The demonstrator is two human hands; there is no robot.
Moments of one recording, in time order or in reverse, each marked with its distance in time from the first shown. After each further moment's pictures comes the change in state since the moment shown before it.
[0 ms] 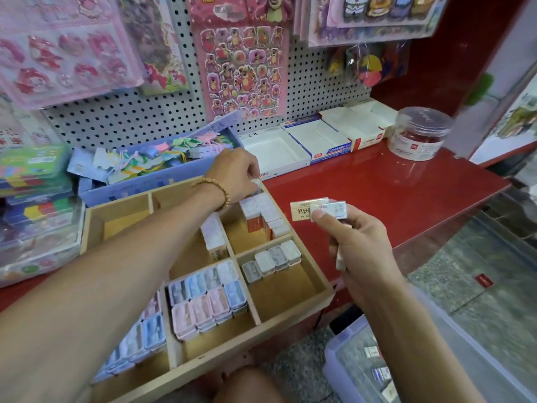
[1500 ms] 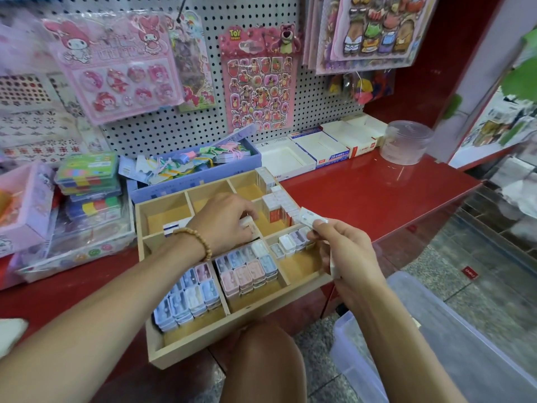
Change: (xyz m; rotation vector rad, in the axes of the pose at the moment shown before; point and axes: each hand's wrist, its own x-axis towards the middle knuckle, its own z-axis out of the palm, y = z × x) left_hand -0.132 -0.011 -0.049 0.068 -0.126 0.073; right_hand -0.064 0.003 0.035 0.049 0.033 0.096
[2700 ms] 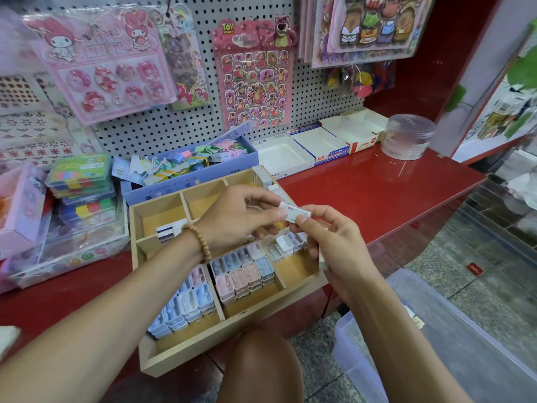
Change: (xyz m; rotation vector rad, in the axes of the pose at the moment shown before) left_hand 0.006 0.030 -0.002 -0.952 -0.030 -0.105; right_hand 0.011 -0.004 0.006 0.064 -0.157 -0.079
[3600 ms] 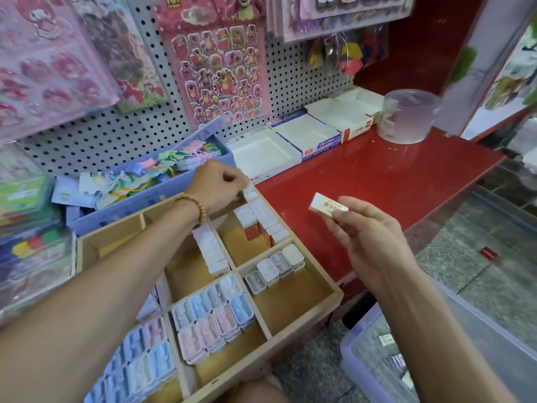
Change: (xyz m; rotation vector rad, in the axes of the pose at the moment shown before) left_hand 0.138 -0.045 -0.014 0.475 0.185 -0.034; right_hand 0.068 -0.001 -0.055 0.414 0.333 0.142
